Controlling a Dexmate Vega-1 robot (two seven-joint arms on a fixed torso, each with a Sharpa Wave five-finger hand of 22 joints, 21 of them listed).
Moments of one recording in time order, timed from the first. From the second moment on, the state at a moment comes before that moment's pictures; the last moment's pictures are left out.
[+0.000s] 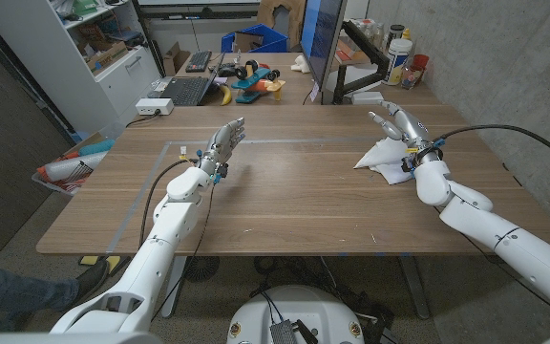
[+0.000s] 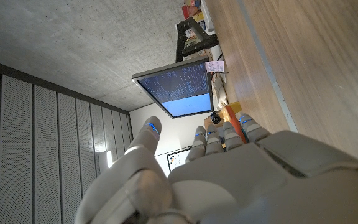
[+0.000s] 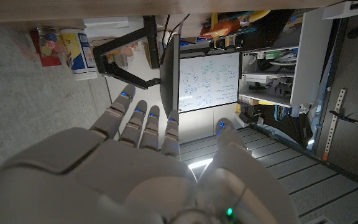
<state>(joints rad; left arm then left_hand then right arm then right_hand) 0.87 0.22 0.08 -1.34 -0.28 -0.13 -0.25 0.28 0.13 0.57 -0.15 0.23 0.04 0.09 0.19 0.17 -0.01 0.06 0.22 0.20 -0.04 0.08 0.19 0.17 -0.05 0.13 0.20 0.17 -0.87 -0.80 -0.46 -1.59 -0.28 0.01 -0.49 0.20 0.02 0.43 -0.11 0.23 0.27 -0.07 0.21 0.19 0.21 0.01 0.21 0.20 0.17 0.02 0.21 0.25 0.31 0.05 0.20 0.17</state>
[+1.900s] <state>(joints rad) 0.90 0.23 0.08 -1.38 -0.28 -0.12 -0.23 0.29 0.13 0.57 -0.15 0.23 0.04 0.09 0.18 0.17 -0.02 0.05 0.21 0.20 -0.04 0.07 0.19 0.17 -0.07 0.12 0.20 0.18 -0.85 -0.88 -0.54 -1.67 -0.46 -0.28 -0.41 0.18 0.03 0.43 -0.11 0.23 0.29 -0.09 0.21 0.19 0.22 0.00 0.21 0.21 0.12 0.01 0.20 0.24 0.26 0.07 0.19 0.17</state>
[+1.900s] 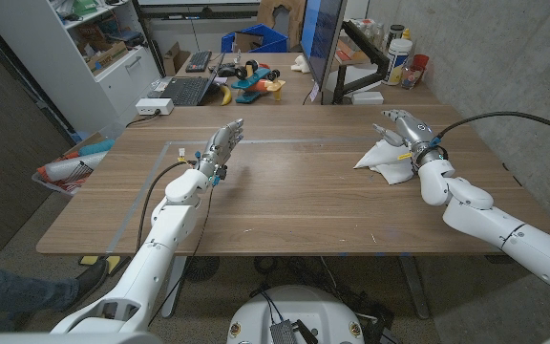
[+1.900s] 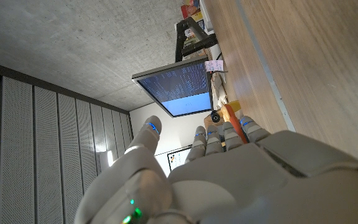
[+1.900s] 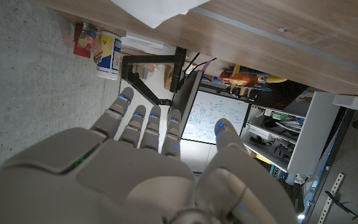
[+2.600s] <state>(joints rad) 0.91 0.23 0.08 -1.40 -0.28 -0.12 -0.22 0.30 0.13 0.57 -0.15 0.24 0.04 0.09 0.18 0.17 -0.02 0.05 0.21 0.20 -0.04 0.07 0.19 0.17 -0.07 0.12 0.20 0.18 -0.83 -0.89 -0.57 -1.67 -0.48 -0.34 -0.36 0.18 0.03 0.43 -0.11 0.23 0.29 -0.09 0.21 0.19 0.22 0.00 0.21 0.21 0.13 0.01 0.20 0.24 0.26 0.07 0.19 0.17</state>
